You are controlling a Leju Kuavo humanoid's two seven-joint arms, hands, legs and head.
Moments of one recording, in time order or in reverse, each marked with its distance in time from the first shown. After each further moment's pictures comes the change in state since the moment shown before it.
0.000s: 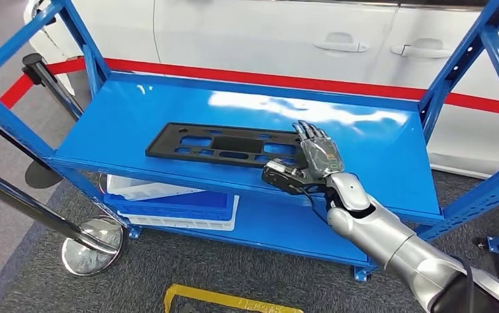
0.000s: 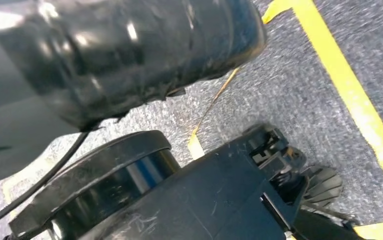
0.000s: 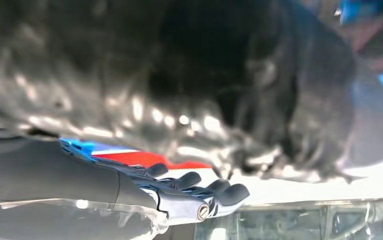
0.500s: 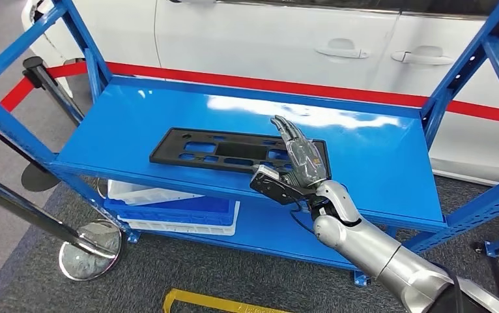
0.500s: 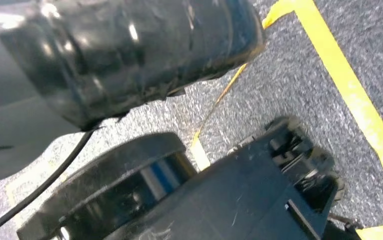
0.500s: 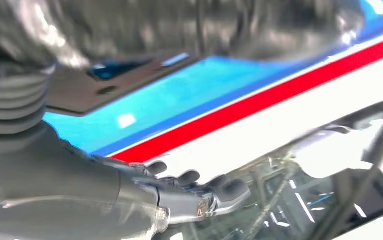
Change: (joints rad) left arm 0.009 0.003 -0.002 0.000 -0.003 -0.008 0.004; right arm 0.070 0.036 -0.026 -0.133 -0.233 -0.185 -0.248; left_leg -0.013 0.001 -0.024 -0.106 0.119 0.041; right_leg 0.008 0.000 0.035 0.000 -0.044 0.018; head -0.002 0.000
